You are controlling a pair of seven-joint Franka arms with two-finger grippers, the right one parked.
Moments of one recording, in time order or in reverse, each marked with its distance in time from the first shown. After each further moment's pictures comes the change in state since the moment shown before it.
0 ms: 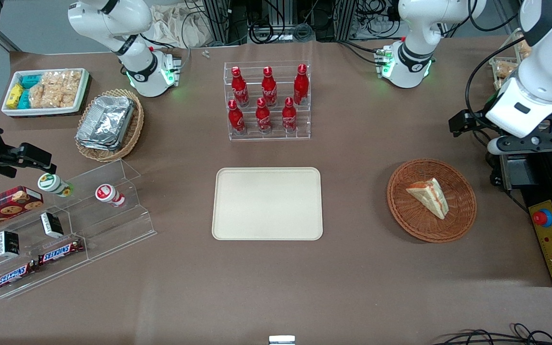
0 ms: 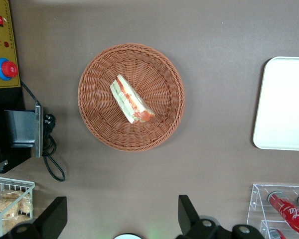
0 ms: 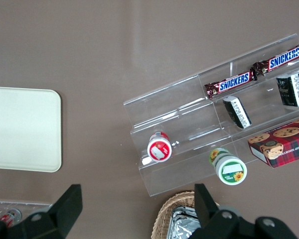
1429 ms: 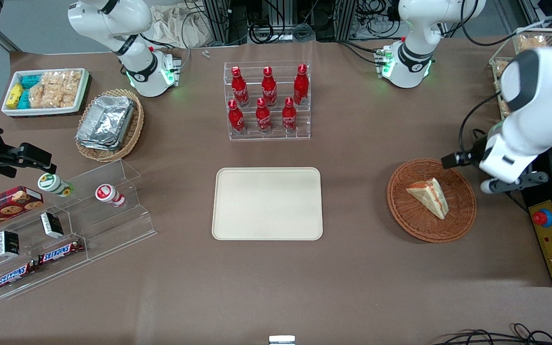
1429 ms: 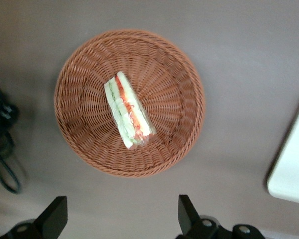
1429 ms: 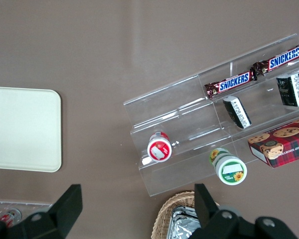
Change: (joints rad) arm 0.058 0.102 0.043 -0.312 -0.067 0.364 -0.179
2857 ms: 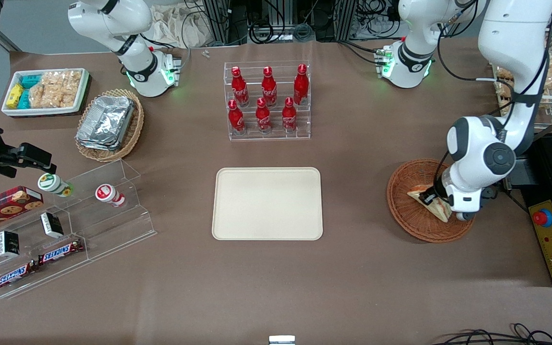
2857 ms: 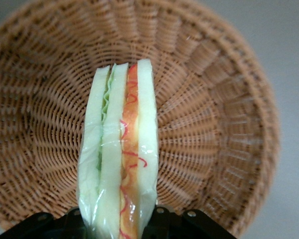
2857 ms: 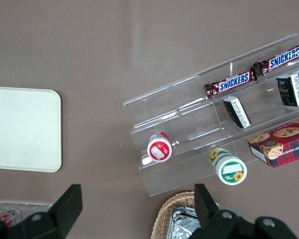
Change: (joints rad) arm -0.031 0.210 0.046 -0.197 0.002 0.468 -0.398
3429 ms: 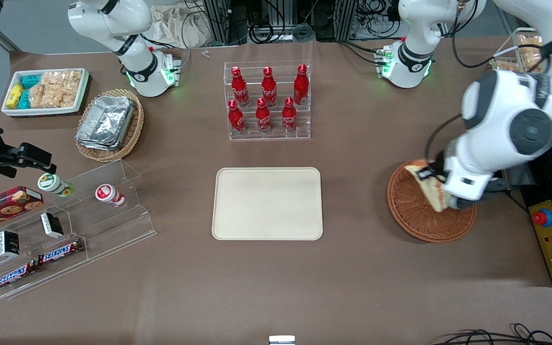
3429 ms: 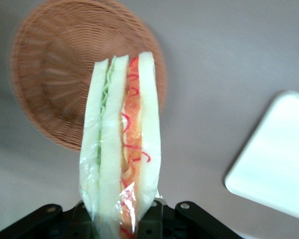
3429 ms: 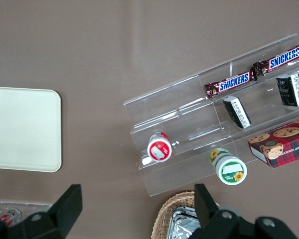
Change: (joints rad) arm -0.010 -0.110 -0.222 0.375 -0.002 -0.600 0.176
